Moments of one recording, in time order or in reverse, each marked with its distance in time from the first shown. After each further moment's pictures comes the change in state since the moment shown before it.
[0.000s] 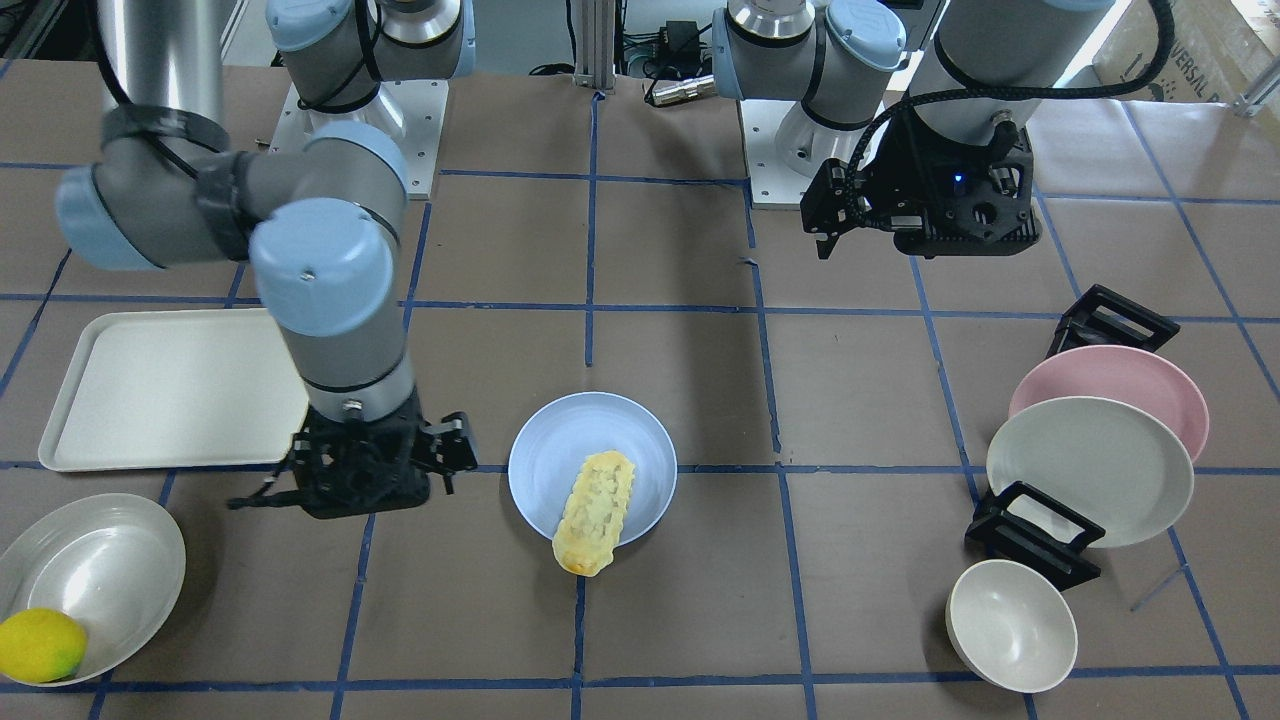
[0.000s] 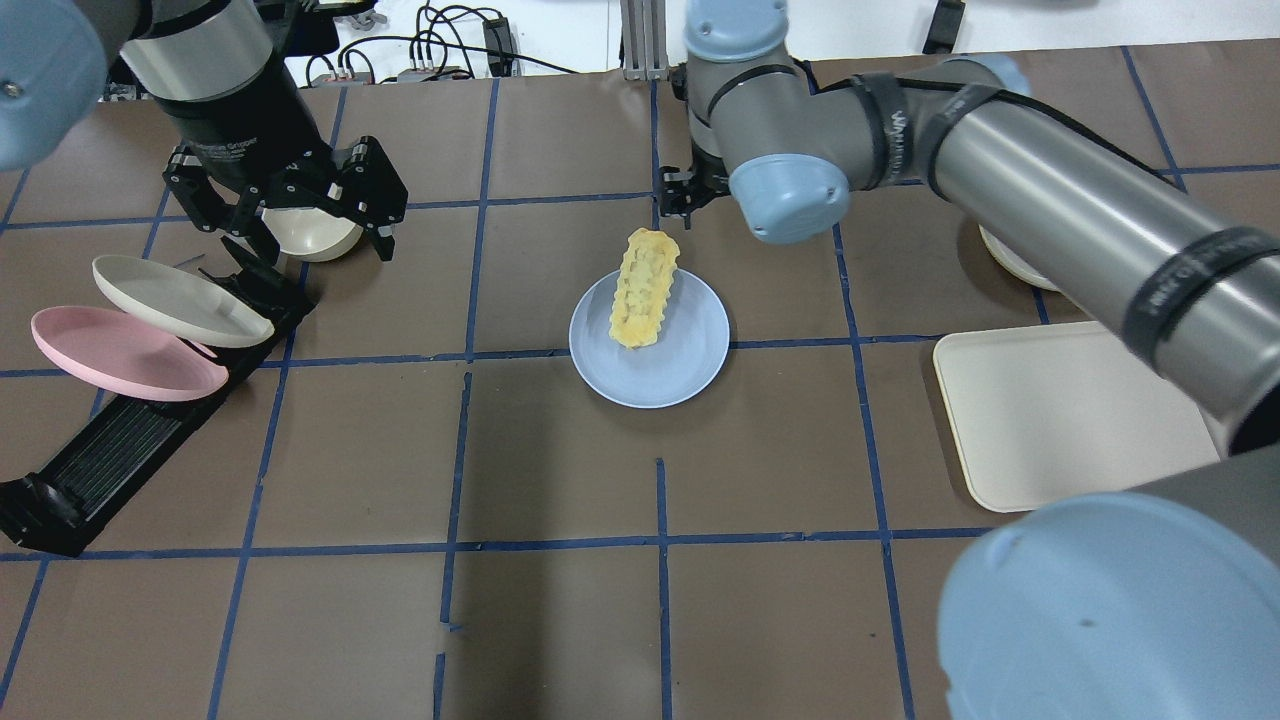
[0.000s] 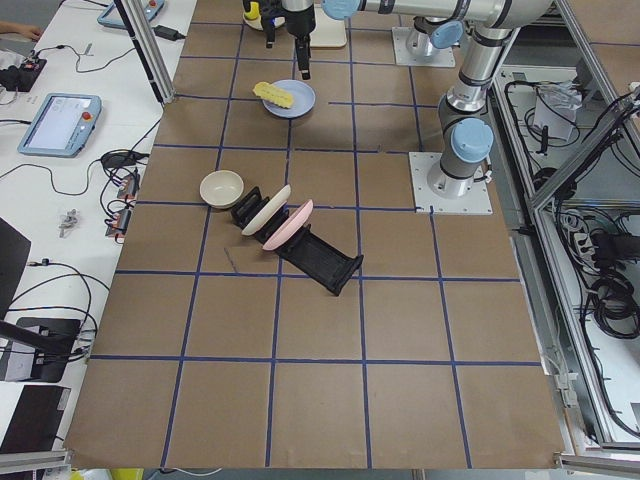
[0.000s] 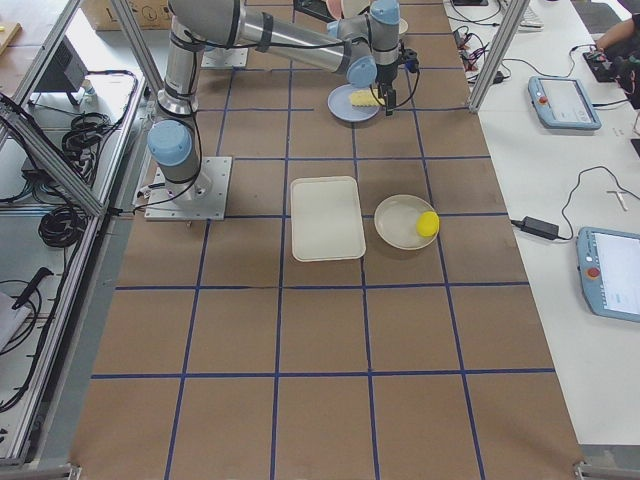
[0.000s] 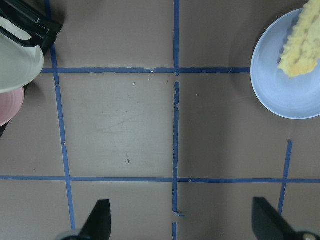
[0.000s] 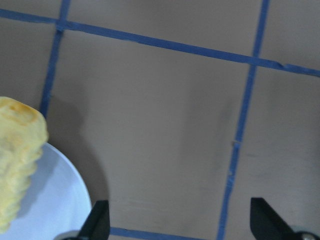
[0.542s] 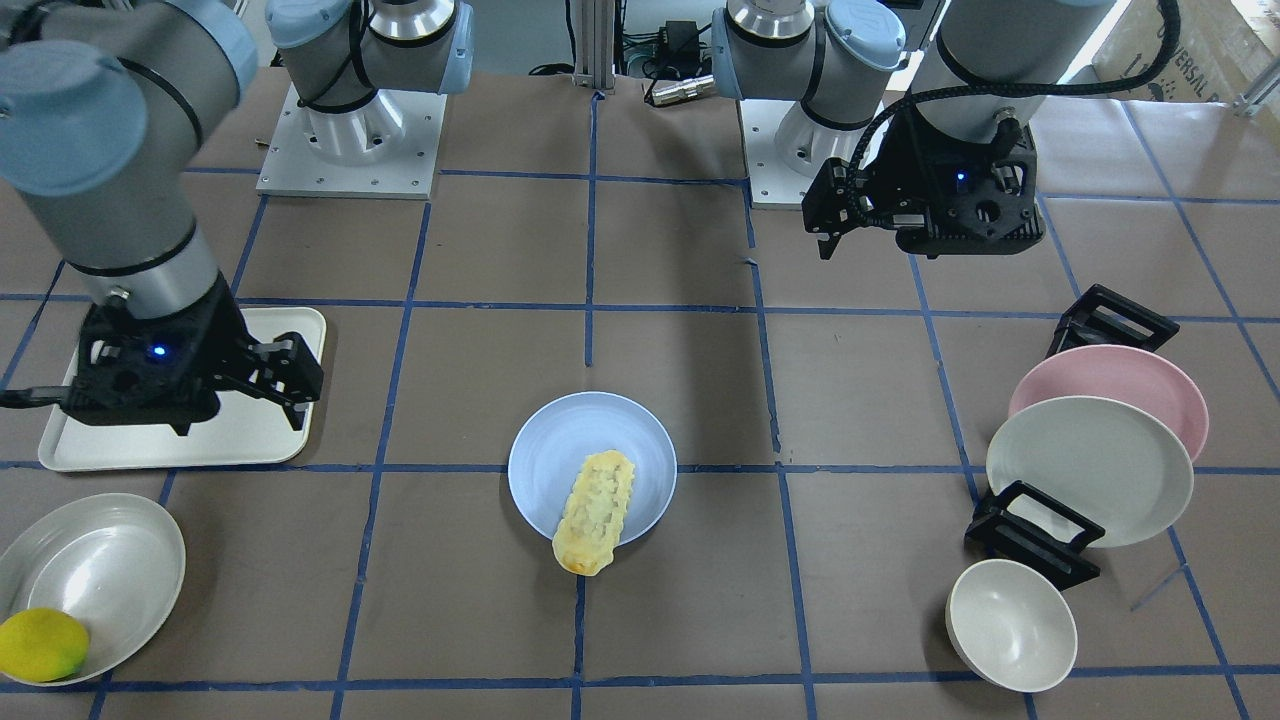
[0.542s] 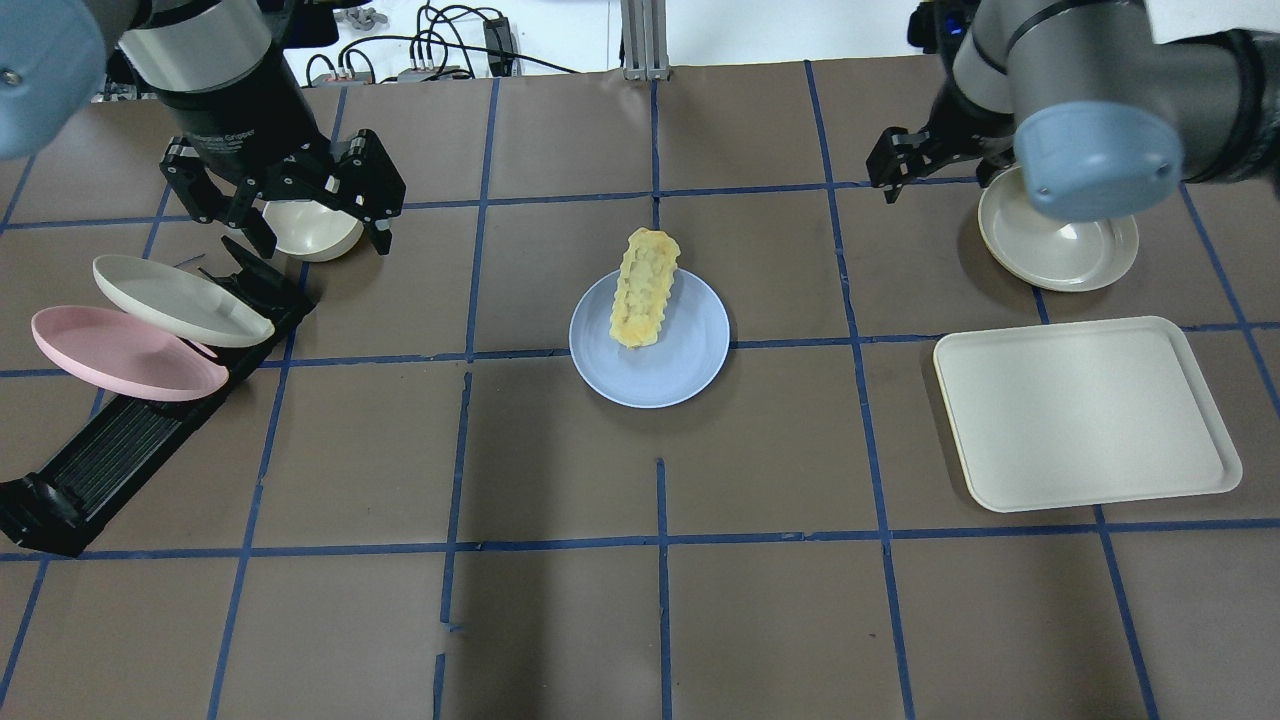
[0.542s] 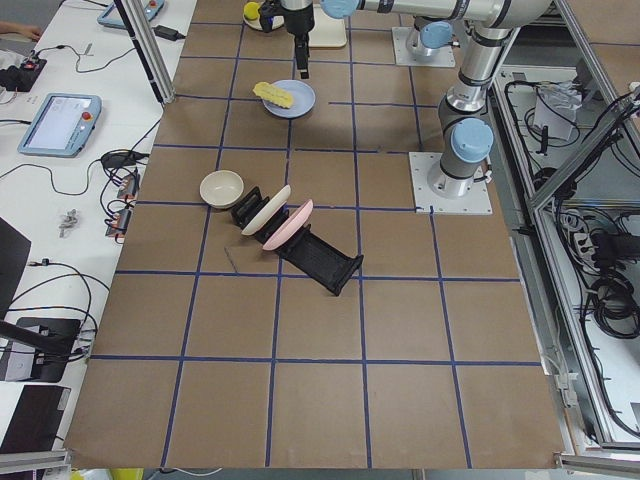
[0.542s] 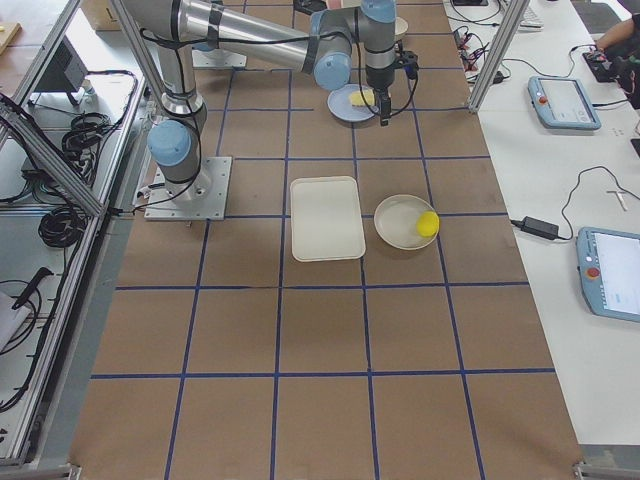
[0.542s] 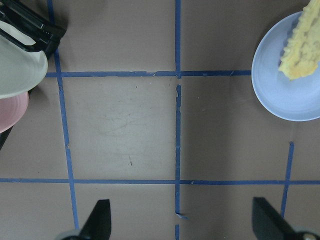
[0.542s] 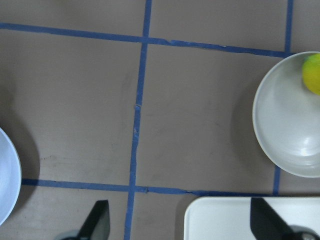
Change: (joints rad) left arm 0.001 -0.002 0.002 0.001 0.001 0.001; right arm -0.176 -0.159 -0.047 0.223 0.025 -0.072
